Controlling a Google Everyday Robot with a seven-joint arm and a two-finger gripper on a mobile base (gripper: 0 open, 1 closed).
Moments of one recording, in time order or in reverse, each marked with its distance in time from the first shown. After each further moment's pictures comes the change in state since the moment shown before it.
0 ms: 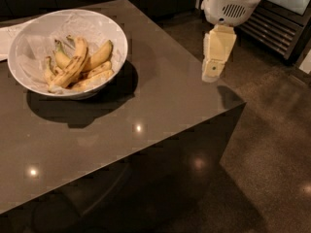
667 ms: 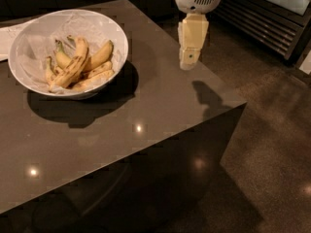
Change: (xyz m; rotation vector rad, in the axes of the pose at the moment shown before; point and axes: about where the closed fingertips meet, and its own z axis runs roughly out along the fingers) arm -0.055 -0.022 0.001 0.027 -0.035 -0.141
